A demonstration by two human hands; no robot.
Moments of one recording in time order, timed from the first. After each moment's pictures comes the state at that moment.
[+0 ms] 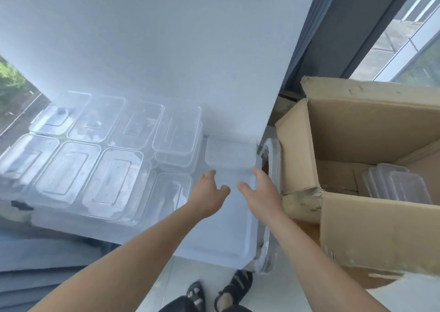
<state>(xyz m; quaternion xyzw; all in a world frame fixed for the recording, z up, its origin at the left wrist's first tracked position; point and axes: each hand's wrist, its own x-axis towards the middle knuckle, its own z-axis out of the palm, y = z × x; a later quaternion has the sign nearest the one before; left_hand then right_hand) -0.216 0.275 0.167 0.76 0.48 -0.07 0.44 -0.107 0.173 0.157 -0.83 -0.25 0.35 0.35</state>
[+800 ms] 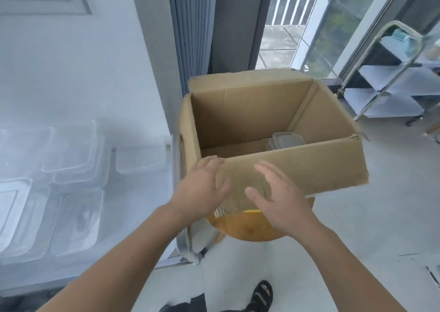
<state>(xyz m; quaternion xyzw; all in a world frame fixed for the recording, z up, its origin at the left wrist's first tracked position) -0.128 0.091 0.261 0.93 0.18 -0.03 0.32 -0.046 -0.084 0.255 -0.90 -0.29 0.18 0.28</state>
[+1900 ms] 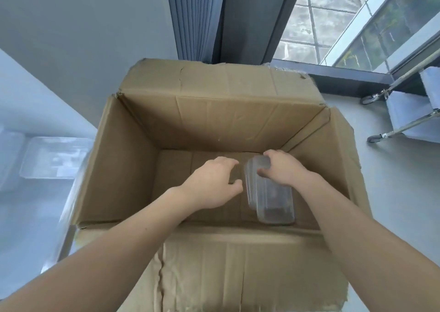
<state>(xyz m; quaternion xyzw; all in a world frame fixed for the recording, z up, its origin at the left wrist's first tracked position) 0.179 0.061 0.185 0.89 0.24 -0.17 0.36 0.360 -0.052 0.135 -0.87 -0.34 0.35 -0.02</state>
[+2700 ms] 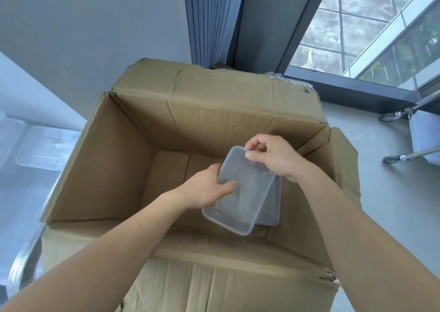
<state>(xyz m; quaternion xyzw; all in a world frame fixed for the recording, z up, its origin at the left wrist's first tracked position) 0.211 0.059 0.154 0.76 0.38 -0.18 0.49 0.400 -0.025 0.158 -0.78 -0.36 0.41 0.30</state>
